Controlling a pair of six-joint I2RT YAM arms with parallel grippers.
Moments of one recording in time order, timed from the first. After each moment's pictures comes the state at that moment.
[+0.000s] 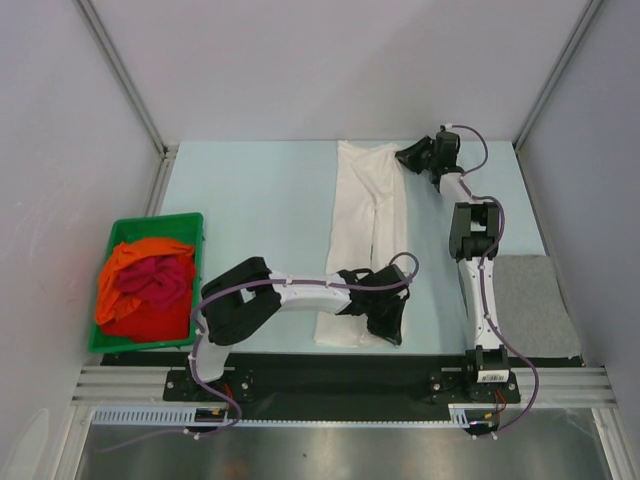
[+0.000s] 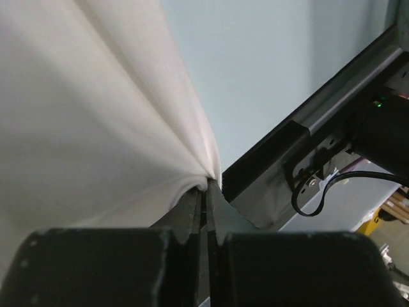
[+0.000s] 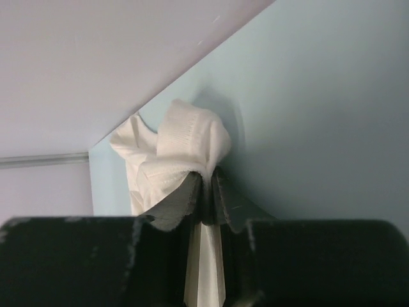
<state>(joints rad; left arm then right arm) -1.18 1.99 1.26 -0.28 0.30 -0.89 0.02 2.86 2.41 0.06 -0.43 0.93</state>
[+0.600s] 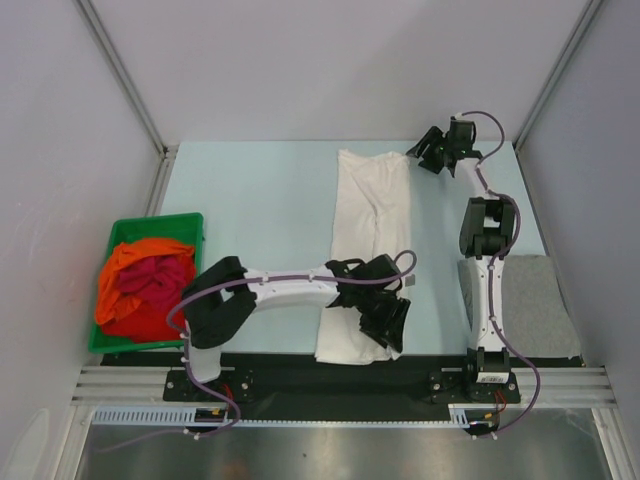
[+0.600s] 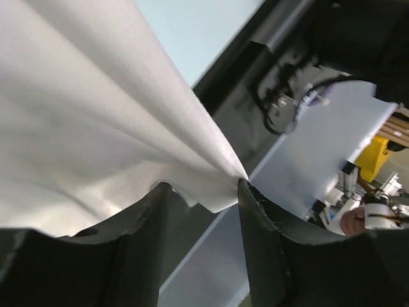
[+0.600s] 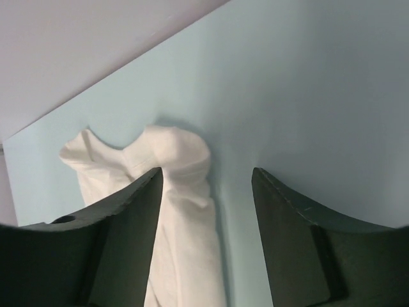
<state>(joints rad) -1.16 1.91 1.27 -0.39 0.49 -0.72 -0.02 2.73 2.42 -0.28 -0.36 0.64</state>
